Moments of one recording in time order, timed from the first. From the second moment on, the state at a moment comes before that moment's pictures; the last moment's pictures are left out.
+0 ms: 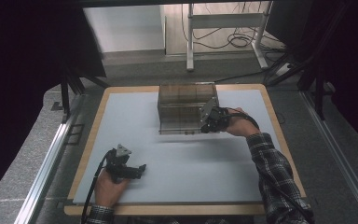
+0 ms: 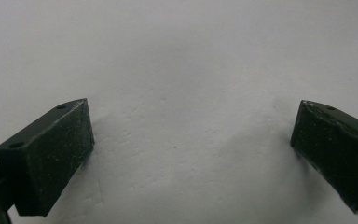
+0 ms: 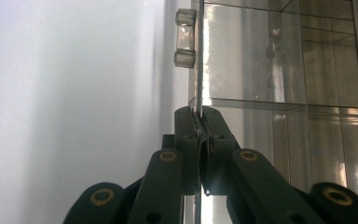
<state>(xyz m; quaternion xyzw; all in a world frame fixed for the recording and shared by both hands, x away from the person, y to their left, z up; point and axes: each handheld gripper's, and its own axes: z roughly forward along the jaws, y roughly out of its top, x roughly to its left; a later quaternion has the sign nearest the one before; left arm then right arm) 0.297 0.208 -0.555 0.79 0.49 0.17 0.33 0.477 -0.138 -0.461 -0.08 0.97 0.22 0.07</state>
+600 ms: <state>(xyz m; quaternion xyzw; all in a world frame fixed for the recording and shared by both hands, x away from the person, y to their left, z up) 0.297 0.208 -0.555 0.79 0.49 0.17 0.33 0.473 -0.137 -0.459 -0.08 0.97 0.23 0.08</state>
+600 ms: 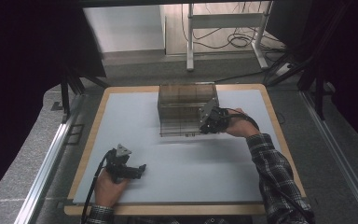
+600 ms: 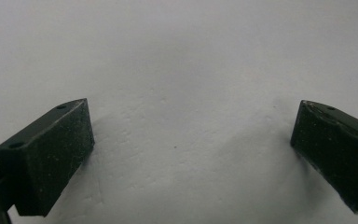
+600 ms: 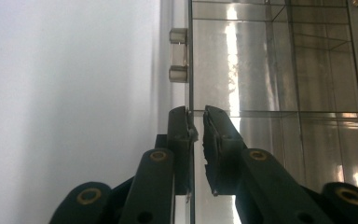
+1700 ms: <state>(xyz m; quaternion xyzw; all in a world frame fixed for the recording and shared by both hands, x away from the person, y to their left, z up) 0.297 0.208 -0.555 0.79 0.49 0.17 0.33 0.449 -0.151 -0.451 0.00 0.95 0.29 0.13</state>
